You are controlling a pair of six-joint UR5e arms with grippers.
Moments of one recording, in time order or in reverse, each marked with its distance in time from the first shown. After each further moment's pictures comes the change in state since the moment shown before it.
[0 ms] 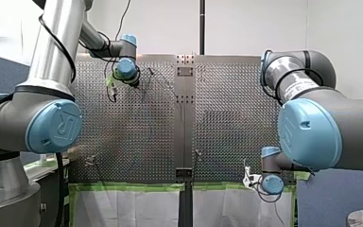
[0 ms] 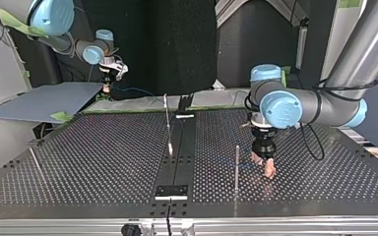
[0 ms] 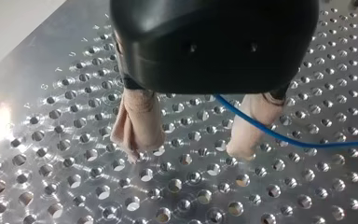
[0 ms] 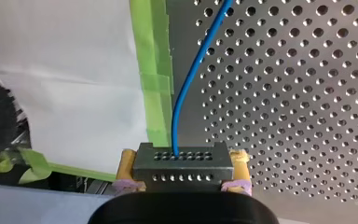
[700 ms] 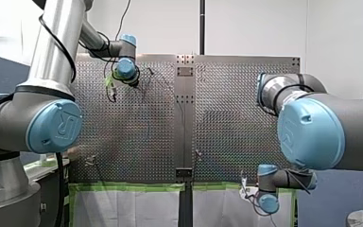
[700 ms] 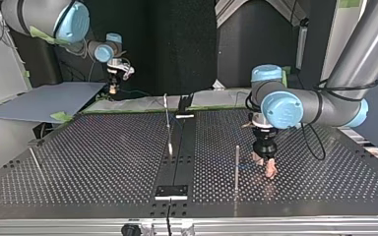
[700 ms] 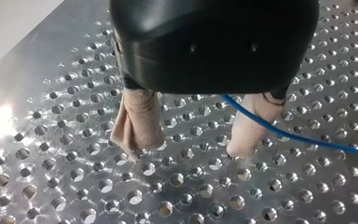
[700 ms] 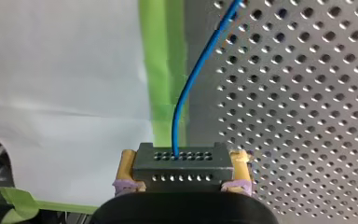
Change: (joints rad) left arm 0.005 0.000 0.000 -0.001 0.000 -0.004; right arm 0.026 0.184 -0.125 -0.184 0.000 0.012
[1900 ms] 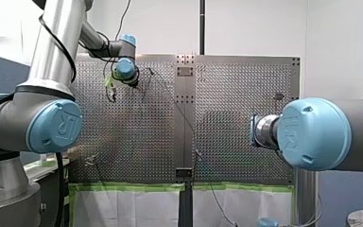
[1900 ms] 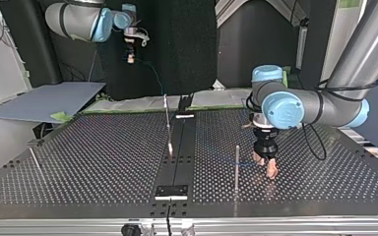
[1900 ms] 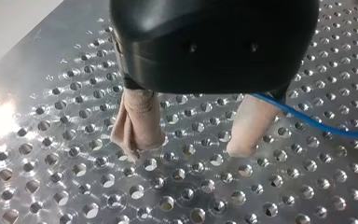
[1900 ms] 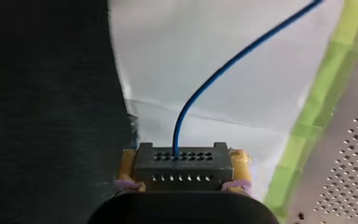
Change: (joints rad) left arm 0.004 0.000 0.000 0.000 0.000 -0.006; right arm 0.049 0.363 0.048 -0.362 -0.021 -0.146
